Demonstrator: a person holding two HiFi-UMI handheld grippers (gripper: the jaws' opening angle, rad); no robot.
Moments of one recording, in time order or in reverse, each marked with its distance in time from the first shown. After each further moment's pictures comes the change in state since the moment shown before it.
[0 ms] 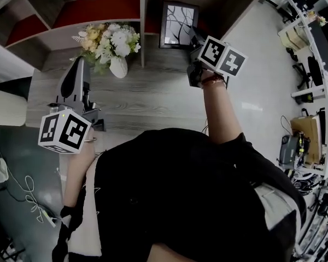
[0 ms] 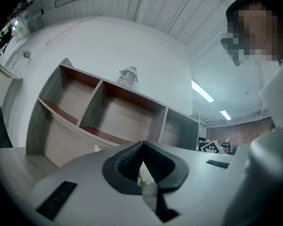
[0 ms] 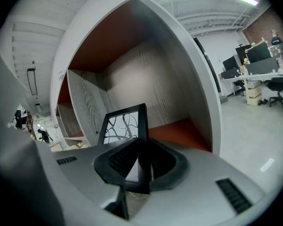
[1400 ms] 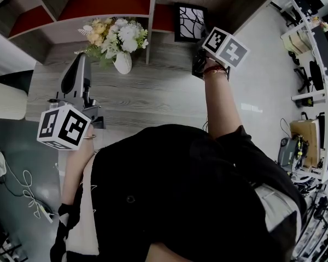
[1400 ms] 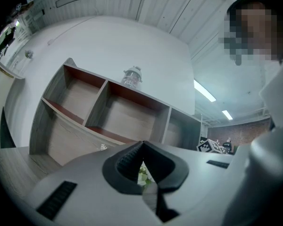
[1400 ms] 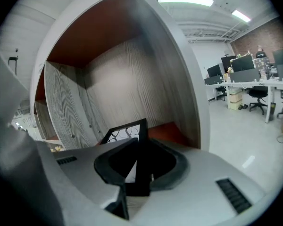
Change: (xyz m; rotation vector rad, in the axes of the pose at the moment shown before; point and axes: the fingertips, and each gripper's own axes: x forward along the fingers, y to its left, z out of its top) left arm -0.006 0.021 -0.005 -0.010 0.011 0.020; right arm 0.016 -0.034 0.005 0.005 -0.009 -0.238
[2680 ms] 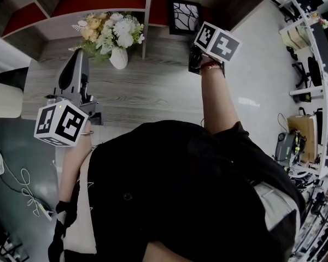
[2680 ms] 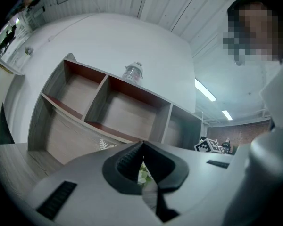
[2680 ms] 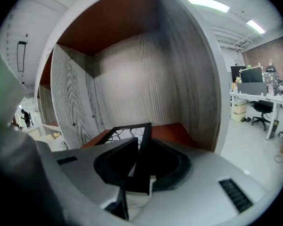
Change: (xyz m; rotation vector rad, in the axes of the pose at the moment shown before) left arm 0.006 0.001 -0.009 -0.016 0.020 -0.004; right arm 0.006 0.012 -0.005 -0.132 0.022 0.008
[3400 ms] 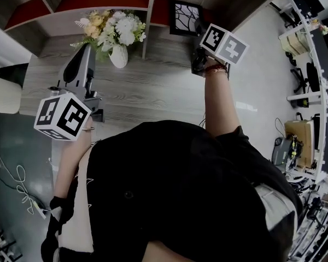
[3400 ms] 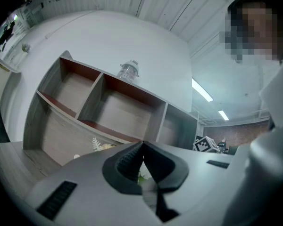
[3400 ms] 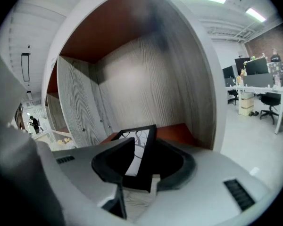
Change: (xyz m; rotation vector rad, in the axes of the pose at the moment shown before) left arm 0.004 -0.015 -0.003 -0.002 0.012 -0.041; right arm -0.009 0.009 0.006 0.039 -0.001 0.099
